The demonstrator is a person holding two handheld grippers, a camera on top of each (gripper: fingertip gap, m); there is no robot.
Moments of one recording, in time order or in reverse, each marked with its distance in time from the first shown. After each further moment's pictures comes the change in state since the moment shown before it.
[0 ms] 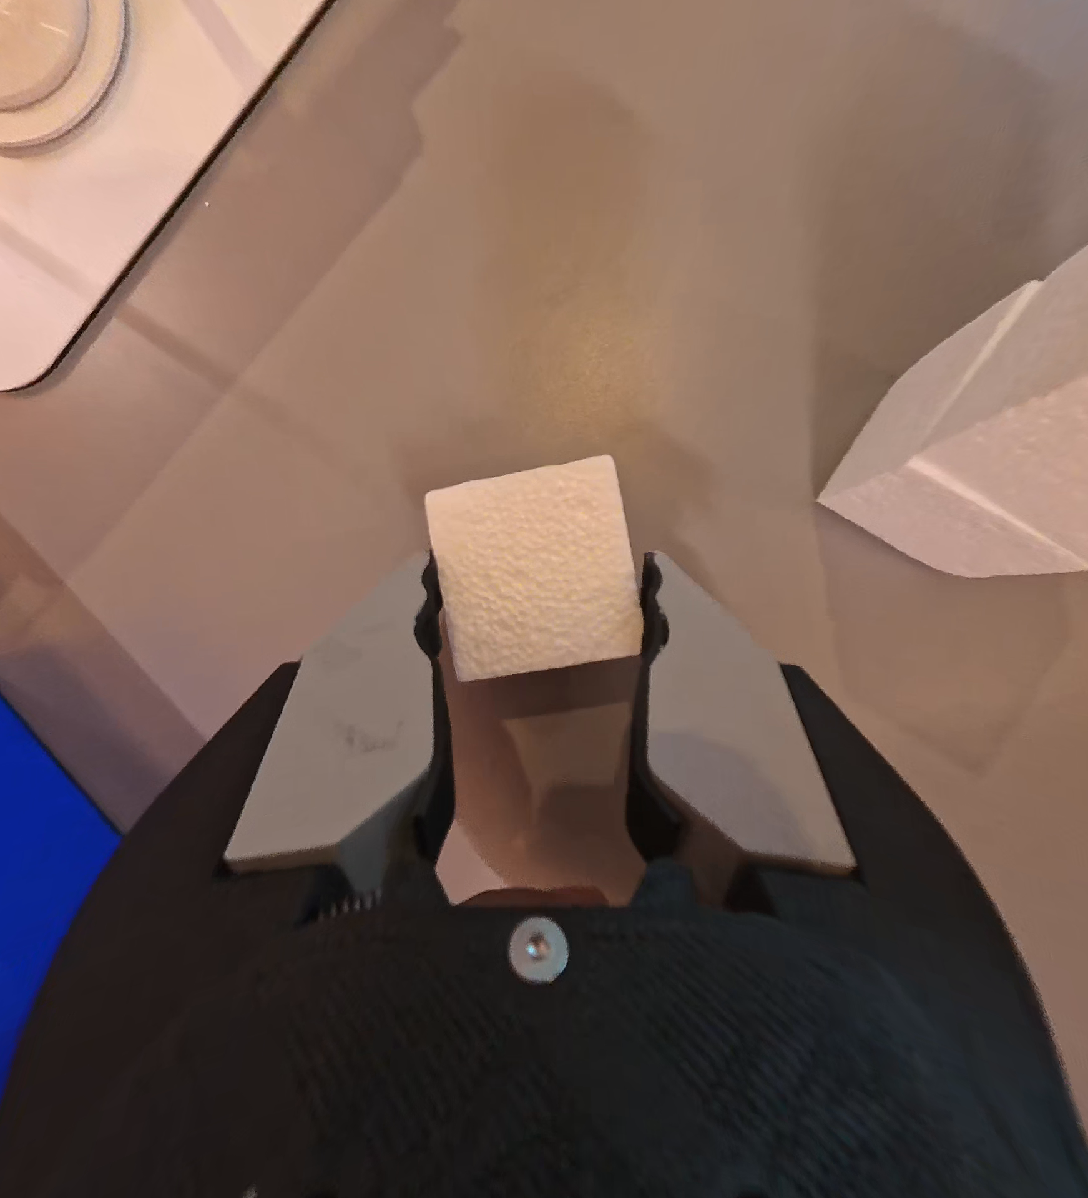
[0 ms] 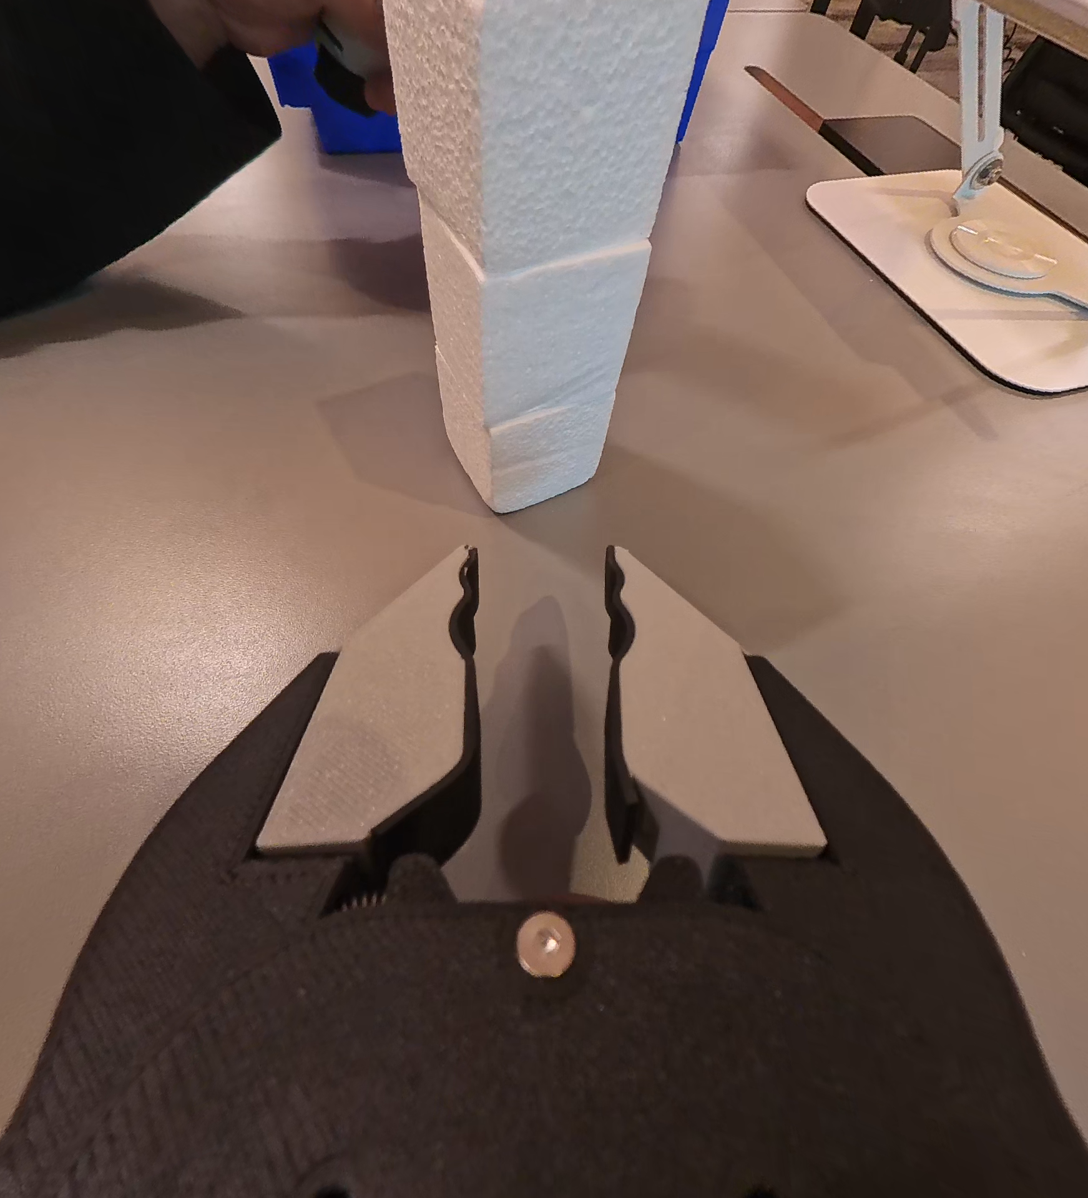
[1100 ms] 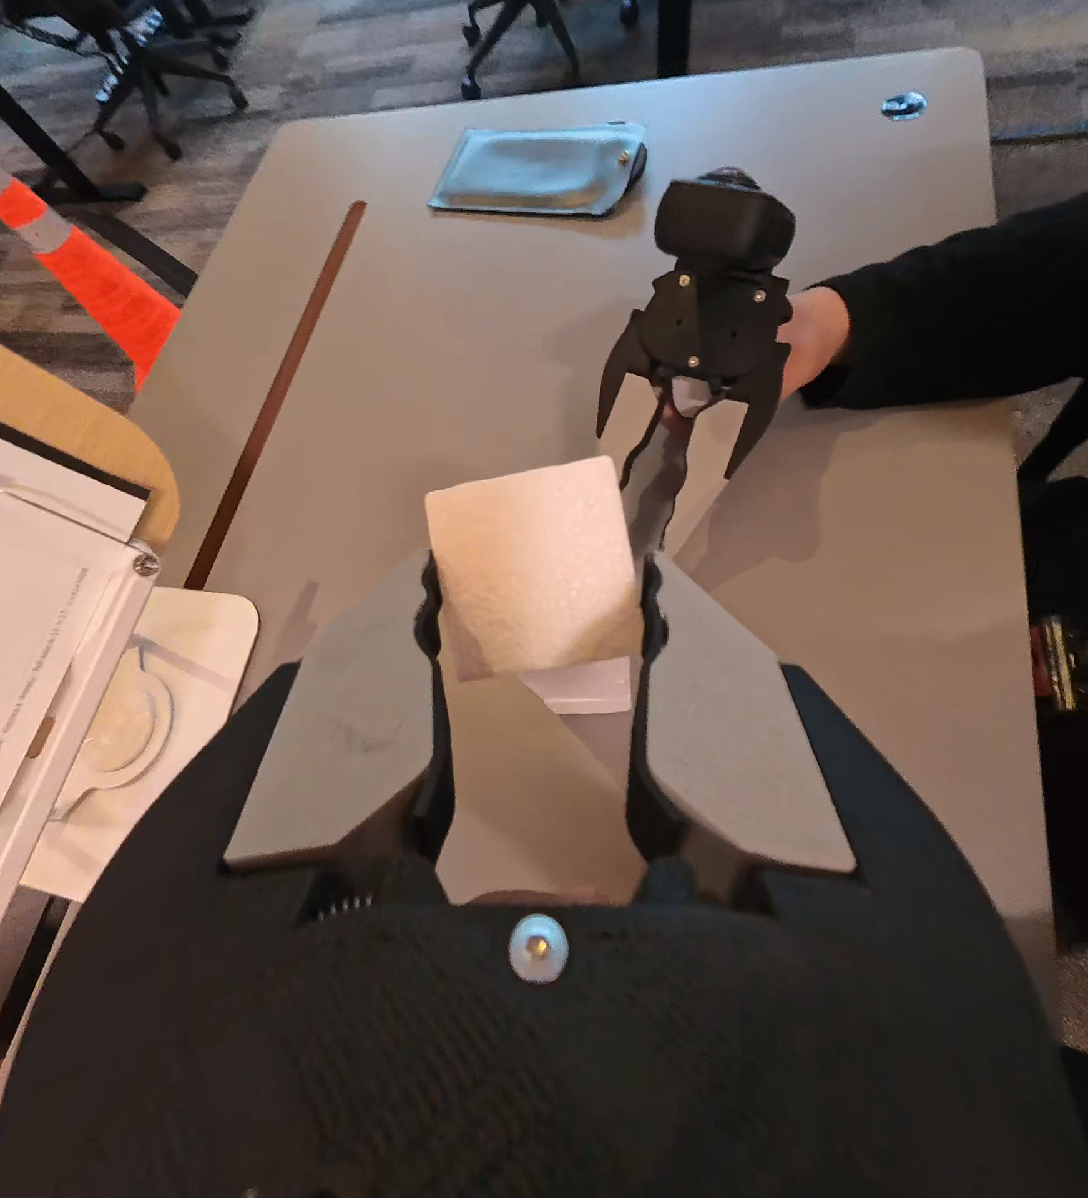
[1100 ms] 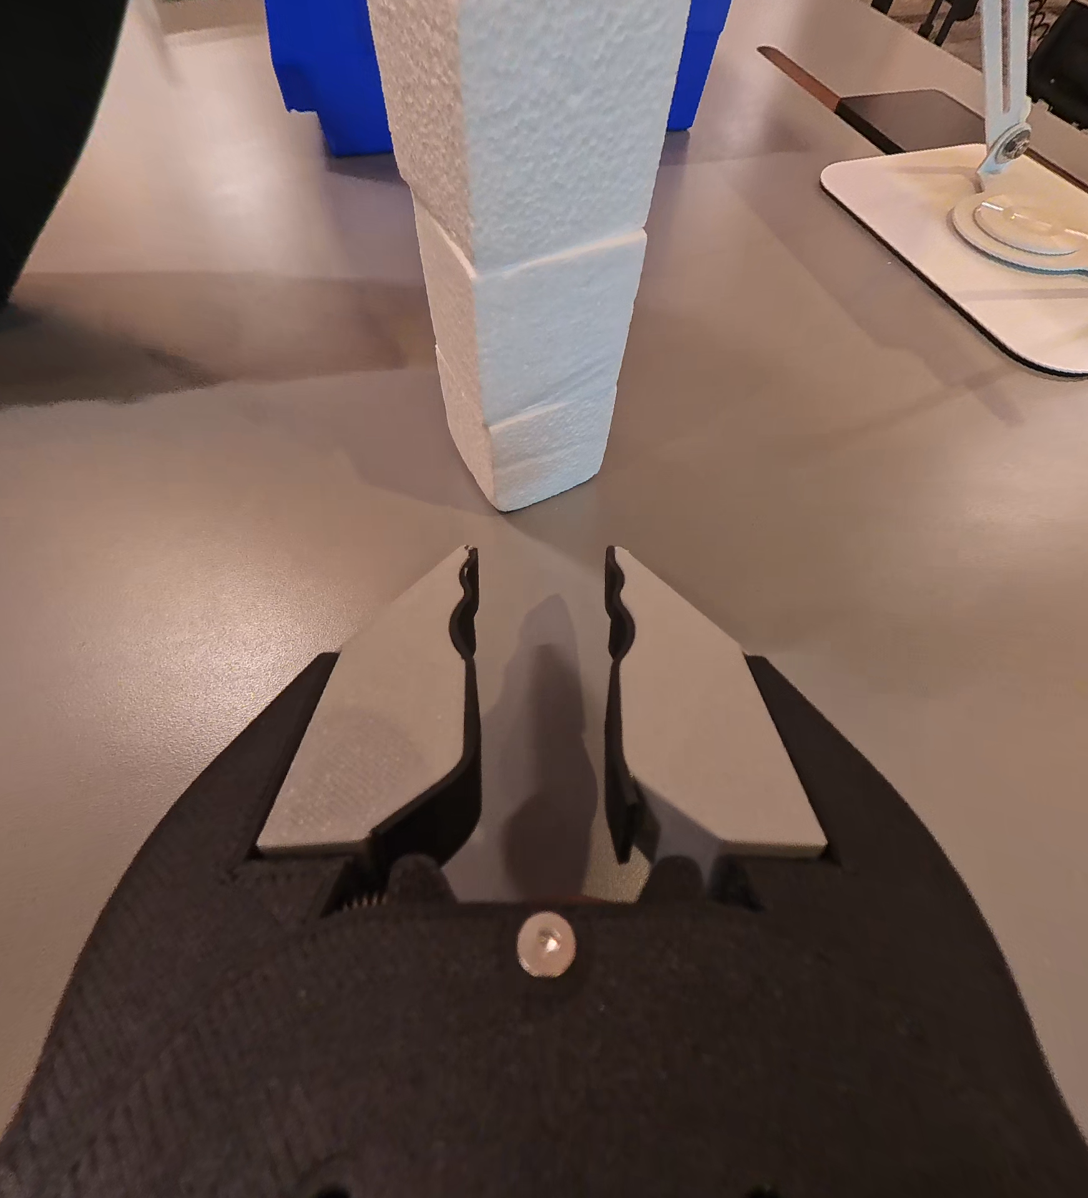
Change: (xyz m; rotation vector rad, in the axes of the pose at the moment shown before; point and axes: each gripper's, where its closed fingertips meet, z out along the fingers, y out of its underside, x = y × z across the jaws) left arm 0.110 -0.122 -0.145 0.433 0.320 0.473; right arm 0.000 0.001 0.001 -0.007 -0.027 0.031
